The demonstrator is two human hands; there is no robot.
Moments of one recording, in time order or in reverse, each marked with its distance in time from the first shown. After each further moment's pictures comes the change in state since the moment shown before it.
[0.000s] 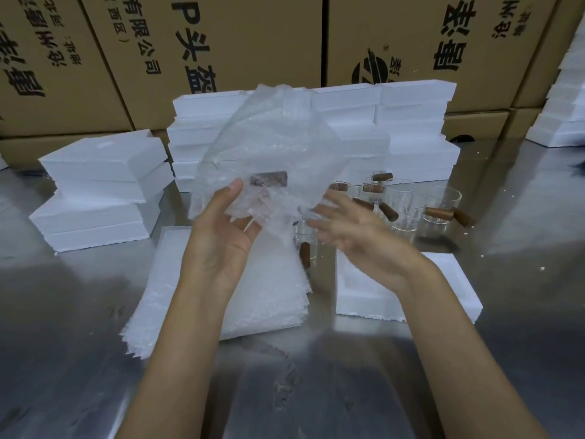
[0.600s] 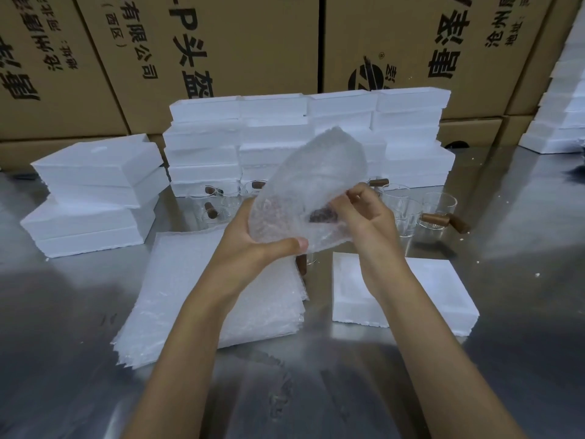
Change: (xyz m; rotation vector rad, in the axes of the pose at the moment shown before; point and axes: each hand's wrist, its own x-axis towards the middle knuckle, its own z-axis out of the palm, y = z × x) left_hand -0.004 -0.014 0.002 0.836 -0.138 -0.046; right_hand 0.006 0.001 0.010 -0.063 0.436 -0.341
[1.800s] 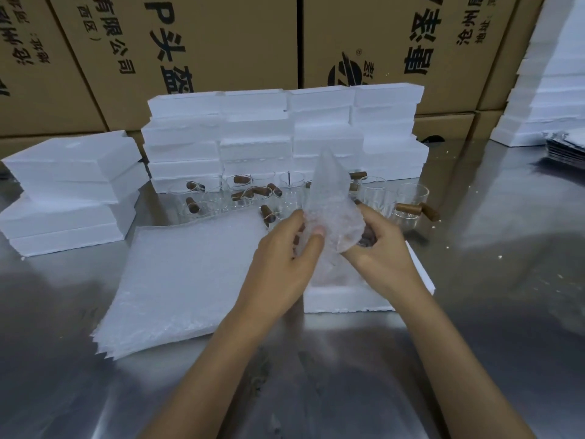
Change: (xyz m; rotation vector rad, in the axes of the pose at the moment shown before) left_hand -0.025 -0.007 0.072 0.376 0.012 0.237; right_hand -0.039 -0.002 -0.051 -0.350 -0.109 -0.136
